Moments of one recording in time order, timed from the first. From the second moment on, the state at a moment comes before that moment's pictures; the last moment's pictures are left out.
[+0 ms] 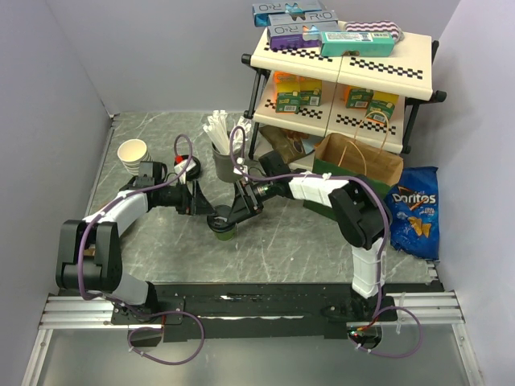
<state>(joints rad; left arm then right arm) -0.06 1.47 0.82 -0.33 1.03 -0.05 0.61 1.98 1.26 -0.13 -1.08 0.38</state>
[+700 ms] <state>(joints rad) -0.06 1.49 0.81 -0.27 1.02 -0.10 0.63 1.96 1.27 -0.19 -1.02 0.33</state>
